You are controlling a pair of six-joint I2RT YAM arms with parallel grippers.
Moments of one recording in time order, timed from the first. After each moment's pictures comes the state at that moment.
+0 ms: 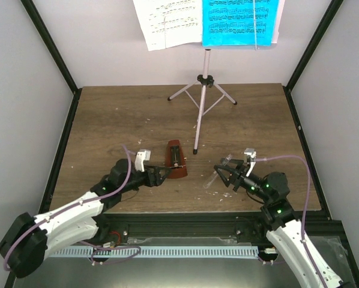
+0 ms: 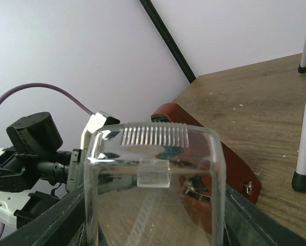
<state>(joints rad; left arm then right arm) -0.72 0.89 0.29 0.22 0.26 -0.73 0.37 0.28 0.19 0.14 -0.60 0.60</state>
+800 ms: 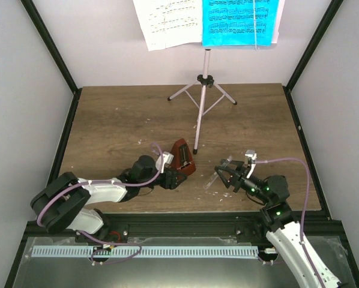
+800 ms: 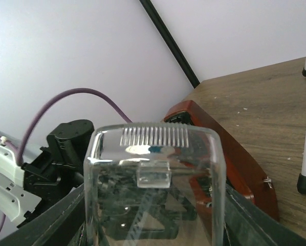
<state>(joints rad) -0.79 1.40 0.38 0.54 0.37 -0.60 0.37 0.23 0.14 0.19 -0.60 0.64</state>
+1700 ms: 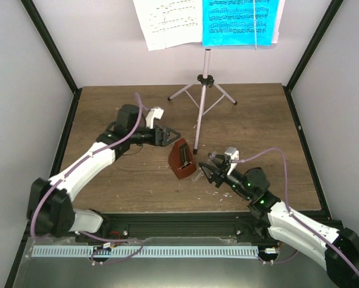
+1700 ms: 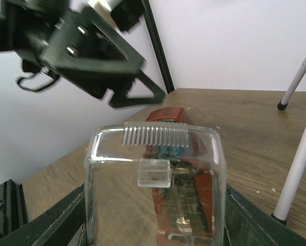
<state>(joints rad) -0.47 1.36 1.03 -0.23 0.68 -0.45 0.69 0.72 0.14 0.63 -0.22 0.32</state>
